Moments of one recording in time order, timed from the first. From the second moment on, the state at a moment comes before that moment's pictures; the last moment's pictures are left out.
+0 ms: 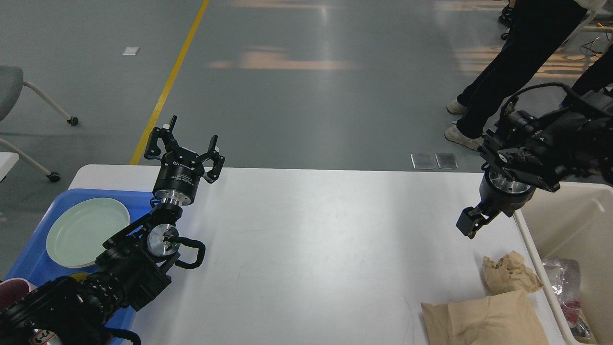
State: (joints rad) left arm -0.77 0.00 -0.70 -0.24 -0.20 -0.62 -0.55; right arm 1.58 -0.21 -1.34 0.86 -0.82 0.66 0.33
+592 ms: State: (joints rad) left arm -0.77 0.00 -0.70 -0.24 -0.20 -0.62 -0.55; right arm 1.38 -0.31 -1.33 0.81 -0.76 0.56 0.33
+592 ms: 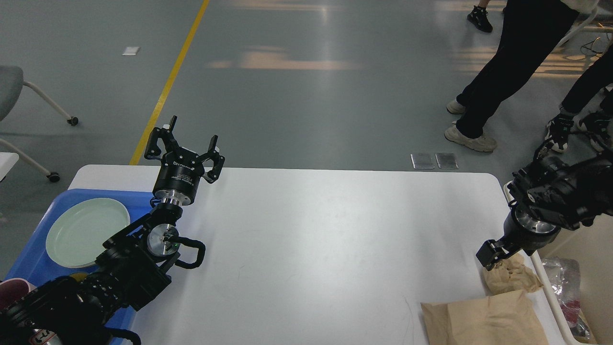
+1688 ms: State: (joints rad) left arm -0.77 0.00 -0.70 -0.24 -0.20 -0.61 -0.55; right arm 1.26 -0.35 -1.28 0.77 -0.61 0.46 0.33
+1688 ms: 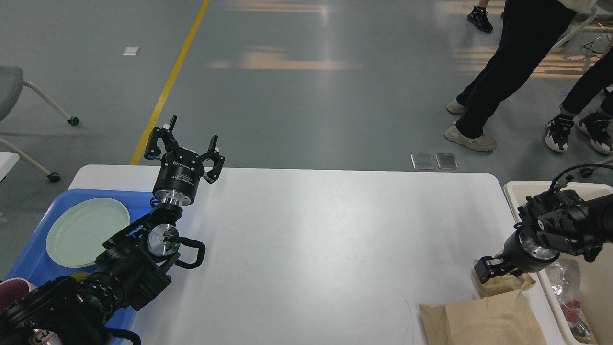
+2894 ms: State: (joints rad) left arm -0.77 0.00 -0.70 -0.24 -0.20 -0.61 -0.55; right arm 1.73 -0.46 -1.29 0.78 -0.31 0.84 0.33
